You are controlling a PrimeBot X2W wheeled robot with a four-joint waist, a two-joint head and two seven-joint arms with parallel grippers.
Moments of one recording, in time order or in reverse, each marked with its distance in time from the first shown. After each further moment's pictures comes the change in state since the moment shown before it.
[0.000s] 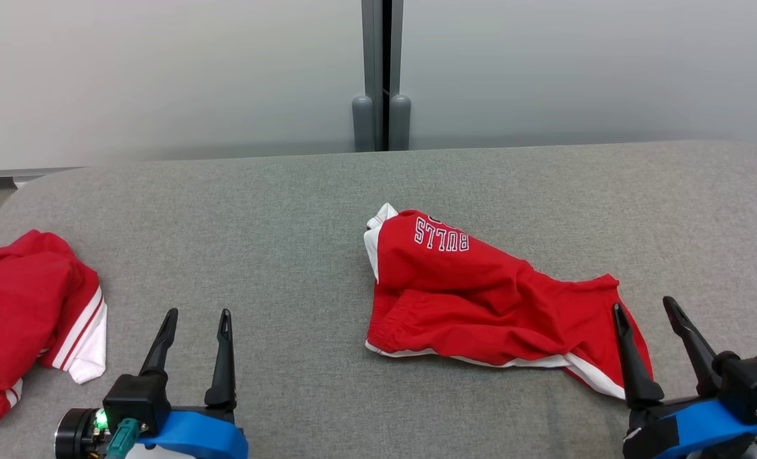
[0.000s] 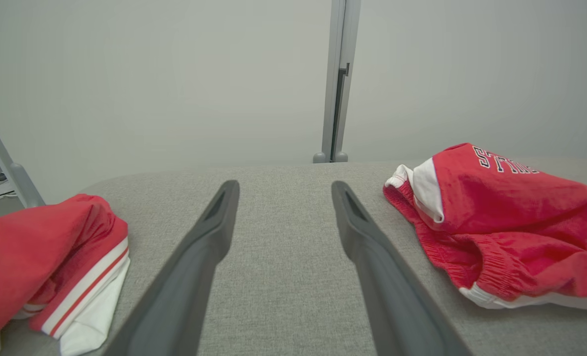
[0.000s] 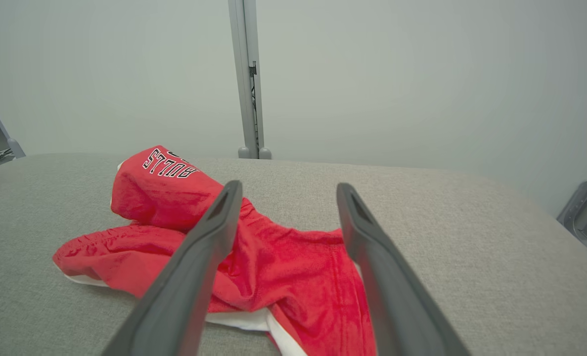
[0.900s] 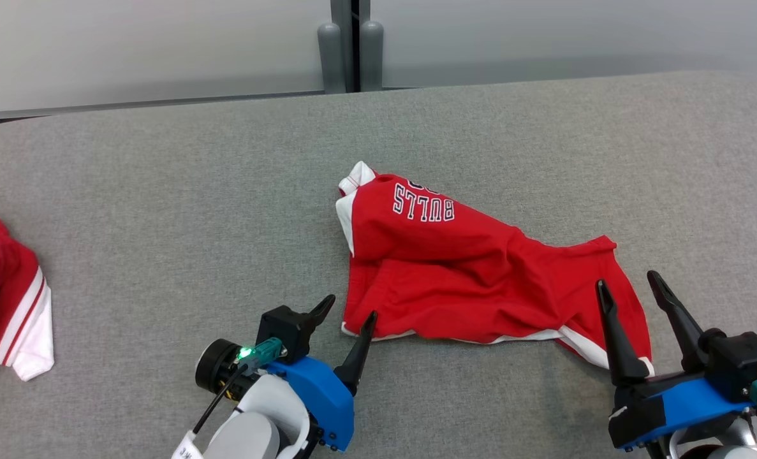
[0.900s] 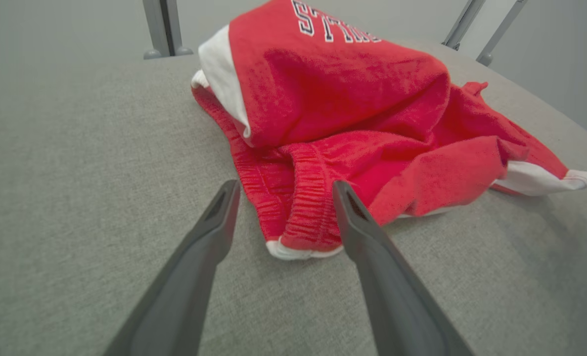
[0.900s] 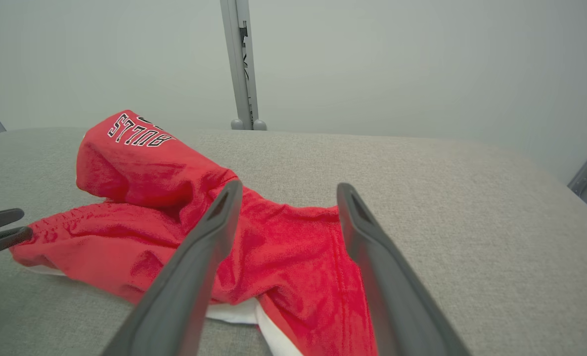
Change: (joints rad) left arm -0.242 -0.100 -0.261 0.198 -0.069 -0.194 0.225; right arm -0.059 -0.001 0.039 -0.003 0.000 0.000 0.005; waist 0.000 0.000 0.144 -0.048
